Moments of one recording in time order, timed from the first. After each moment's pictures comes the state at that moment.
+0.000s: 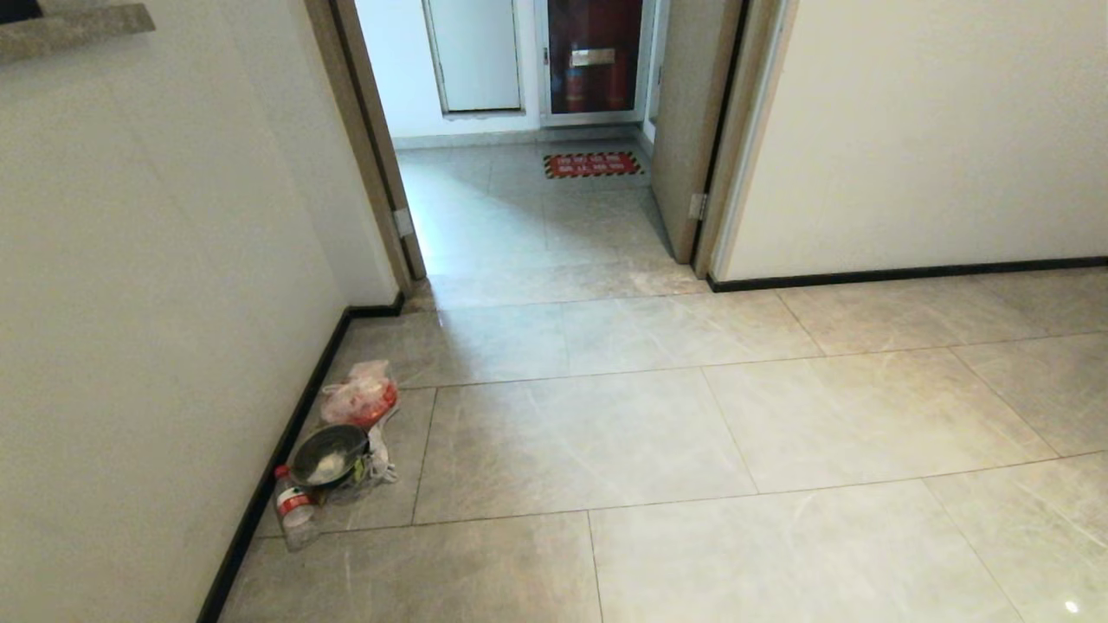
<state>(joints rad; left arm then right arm) 0.00 0.00 0.00 0.00 0.00 -0.01 0.00 0.00 0.00 -0.01 -0.01 0.04</state>
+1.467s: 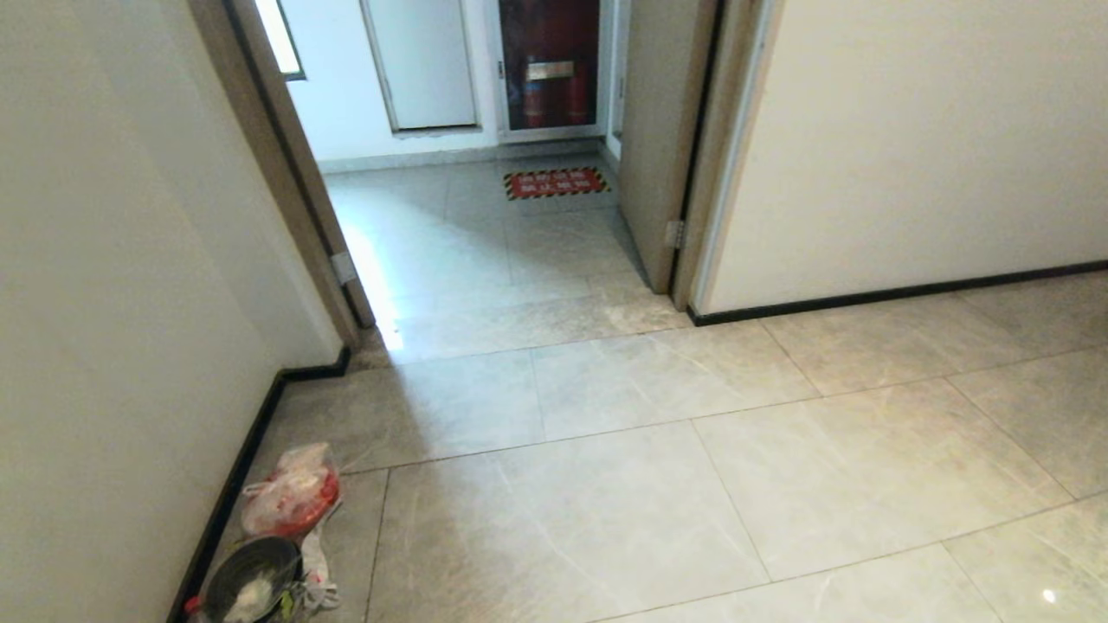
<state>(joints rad) 0.00 0.00 0.00 0.00 0.00 -0.01 0.00 0.00 0.00 -0.01 -0.01 0.04</state>
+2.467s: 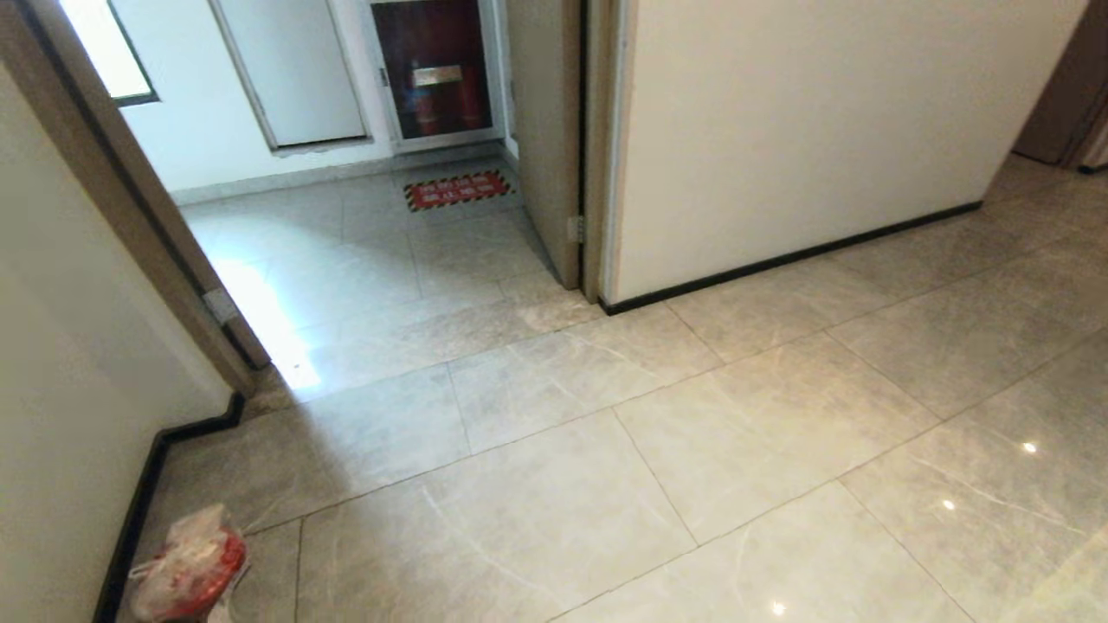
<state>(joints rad) 0.00 0.00 0.00 0.00 0.00 -0.01 0.00 0.00 0.00 -0.01 -0.01 0.04</state>
